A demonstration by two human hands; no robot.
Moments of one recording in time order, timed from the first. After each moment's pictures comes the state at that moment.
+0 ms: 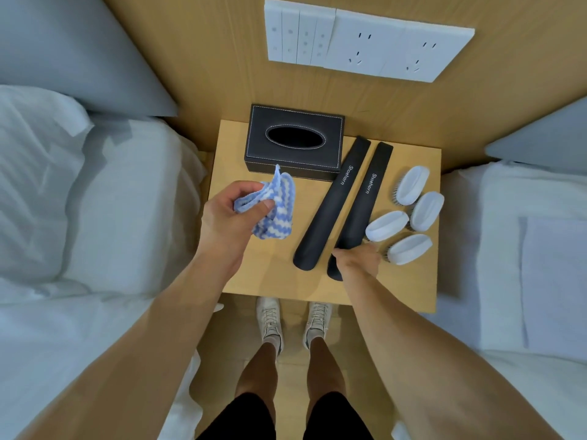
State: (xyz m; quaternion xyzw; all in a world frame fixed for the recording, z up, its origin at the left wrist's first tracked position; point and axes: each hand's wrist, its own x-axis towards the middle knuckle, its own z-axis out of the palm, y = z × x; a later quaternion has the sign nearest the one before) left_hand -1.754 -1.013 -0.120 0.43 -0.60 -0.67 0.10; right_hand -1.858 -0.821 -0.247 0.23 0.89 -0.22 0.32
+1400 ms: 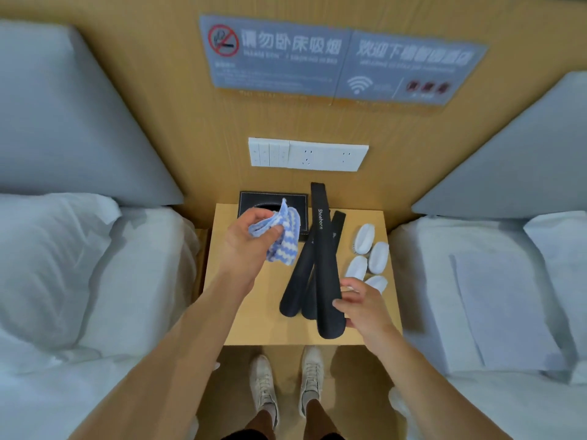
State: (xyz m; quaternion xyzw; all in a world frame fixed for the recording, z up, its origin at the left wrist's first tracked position) left_hand -1.783 -0.997 -0.020 0.33 -0.66 -0.66 0.13; right_hand -1.832 -0.766 -0.067 0.06 0.78 -0.49 0.38
